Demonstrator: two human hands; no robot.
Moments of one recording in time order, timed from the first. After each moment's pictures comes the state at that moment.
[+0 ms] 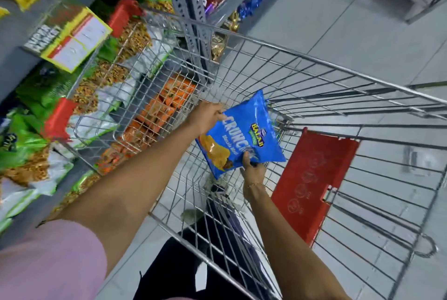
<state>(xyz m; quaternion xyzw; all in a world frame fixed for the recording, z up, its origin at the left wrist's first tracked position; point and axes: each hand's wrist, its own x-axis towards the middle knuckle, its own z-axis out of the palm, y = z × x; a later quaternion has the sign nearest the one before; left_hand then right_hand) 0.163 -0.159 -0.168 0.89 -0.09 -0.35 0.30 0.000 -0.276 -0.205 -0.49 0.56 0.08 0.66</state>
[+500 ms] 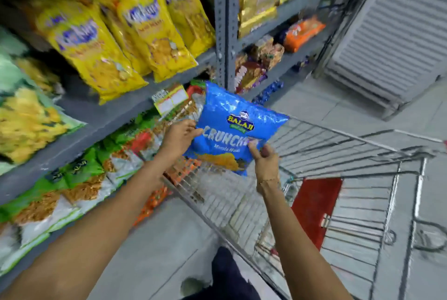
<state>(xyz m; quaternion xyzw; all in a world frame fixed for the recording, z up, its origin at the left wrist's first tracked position) 0.113 -0.049 0.026 0.85 0.06 -0.08 0.51 0.057 -0.256 -0.026 -0.63 0.25 -0.04 0.73</state>
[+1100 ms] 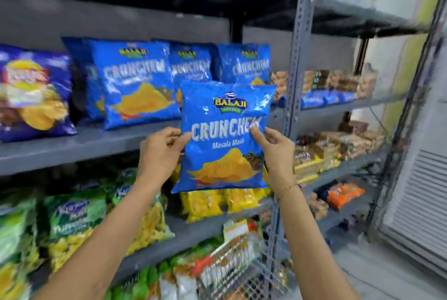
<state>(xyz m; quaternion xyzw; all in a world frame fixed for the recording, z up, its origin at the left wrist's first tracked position) 0.028 0.087 0.363 0.77 0.02 0.35 0.53 0.089 -0.120 0.354 -0.62 -0.11 -0.16 0.76</state>
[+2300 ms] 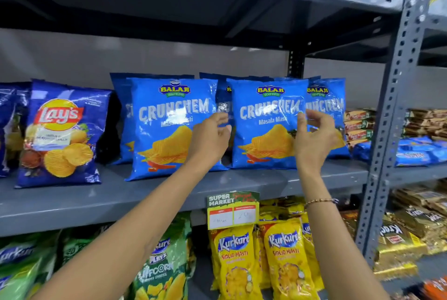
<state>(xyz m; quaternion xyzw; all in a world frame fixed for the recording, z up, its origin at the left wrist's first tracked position) 0.173 0.135 0.452 0.84 0.04 0.41 0.34 0.279 -0.027 0.440 -0.61 -0.14 -0.43 0.65</state>
